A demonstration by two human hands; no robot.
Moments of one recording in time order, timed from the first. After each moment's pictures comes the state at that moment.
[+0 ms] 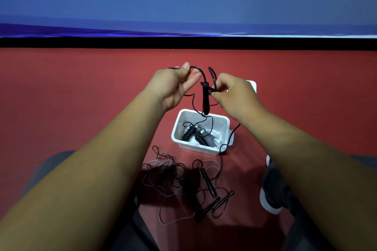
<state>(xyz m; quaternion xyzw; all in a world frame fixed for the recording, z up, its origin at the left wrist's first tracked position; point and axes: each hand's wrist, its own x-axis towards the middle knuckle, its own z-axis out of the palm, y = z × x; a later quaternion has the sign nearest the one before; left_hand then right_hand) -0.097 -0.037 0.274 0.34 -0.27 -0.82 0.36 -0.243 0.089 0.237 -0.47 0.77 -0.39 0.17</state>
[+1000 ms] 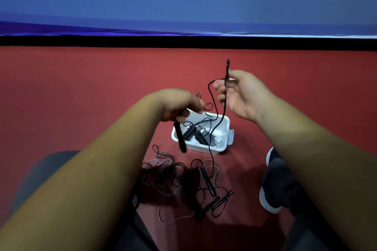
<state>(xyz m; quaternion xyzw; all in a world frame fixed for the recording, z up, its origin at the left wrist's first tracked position) -0.085 -0.031 0.241 0.45 -0.61 -0.65 -0.06 -0.250 0.076 0.261 -0.06 0.52 -0.63 0.57</state>
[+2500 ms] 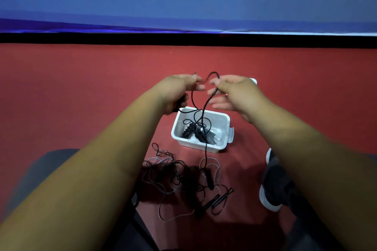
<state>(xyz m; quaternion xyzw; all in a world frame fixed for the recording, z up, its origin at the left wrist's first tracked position) -0.089 -0.040 0.246 0.43 -0.59 -0.67 0.13 -0.241 0.085 0.248 -0.25 0.66 -0.53 0.46</state>
